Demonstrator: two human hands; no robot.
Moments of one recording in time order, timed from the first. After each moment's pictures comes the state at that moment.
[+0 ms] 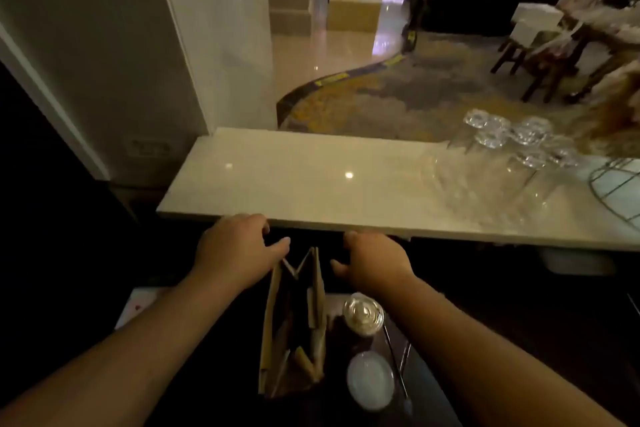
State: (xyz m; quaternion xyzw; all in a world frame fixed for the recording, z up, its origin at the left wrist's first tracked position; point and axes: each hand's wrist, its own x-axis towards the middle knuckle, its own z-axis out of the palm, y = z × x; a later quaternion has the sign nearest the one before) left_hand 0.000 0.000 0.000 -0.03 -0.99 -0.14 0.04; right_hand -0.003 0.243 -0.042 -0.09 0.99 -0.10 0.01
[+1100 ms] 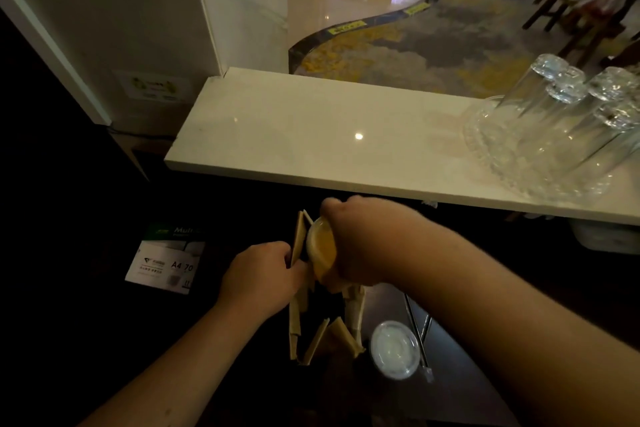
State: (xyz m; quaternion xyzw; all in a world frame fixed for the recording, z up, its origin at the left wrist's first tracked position) left_hand 0.049 -0.008 -0.097 0.06 -0.96 -0.25 -0.07; right_hand 0.020 0.154 0.050 -0.18 0.95 0.01 0.25
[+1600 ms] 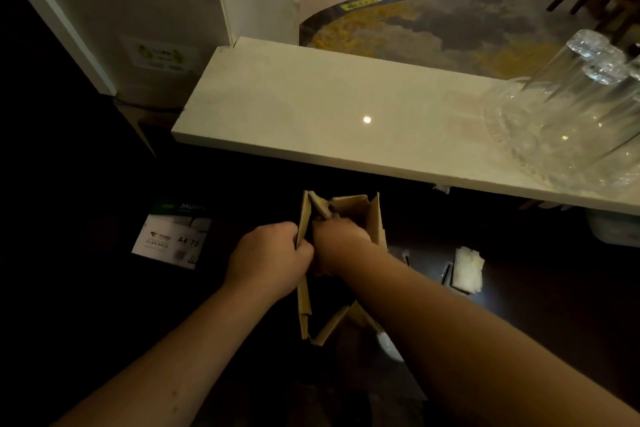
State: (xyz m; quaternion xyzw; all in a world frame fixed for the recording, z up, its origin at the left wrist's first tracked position) left_hand 0.056 -0.004 -0.093 0.07 -0.97 -0.23 -0.07; right_hand -0.008 0.123 -0.122 -0.16 0.94 -0.01 0.30
